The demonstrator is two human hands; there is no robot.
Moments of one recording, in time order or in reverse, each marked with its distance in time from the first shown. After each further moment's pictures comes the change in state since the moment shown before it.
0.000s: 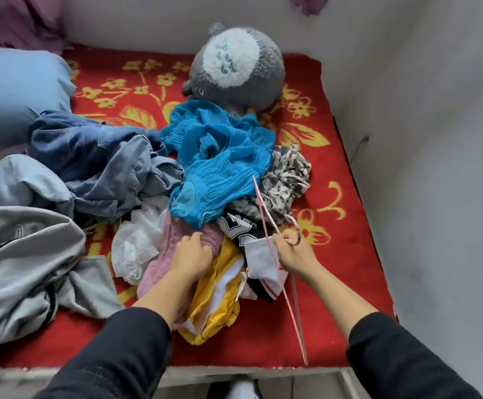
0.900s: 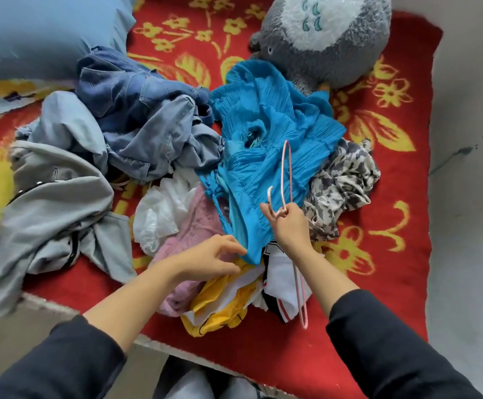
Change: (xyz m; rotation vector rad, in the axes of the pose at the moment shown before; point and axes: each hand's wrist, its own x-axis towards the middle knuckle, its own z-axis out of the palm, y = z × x) left_hand 0.032 0.001 -0.026 -0.295 -0.460 0.288; right_hand 0.136 -0.037 0.069 0.058 -0.114 0.004
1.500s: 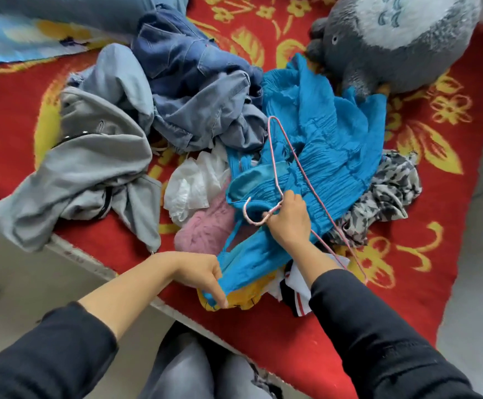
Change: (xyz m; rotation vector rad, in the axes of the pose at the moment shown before) left_hand -0.069 -0.055 0.012 -0.065 -0.321 -0.375; right_hand -0.013 -0.015 0.072 -0.640 -0.065 -0.326
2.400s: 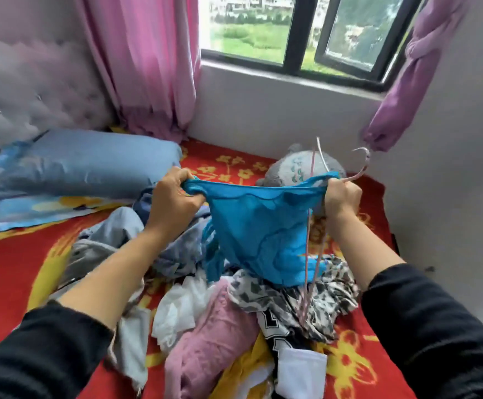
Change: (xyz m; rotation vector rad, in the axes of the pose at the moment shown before) left_hand -0.208 0.145 -0.125 -0.103 1.707 0.825; right_hand -0.007 -0.073 -0.311 1.012 0.739 0.154
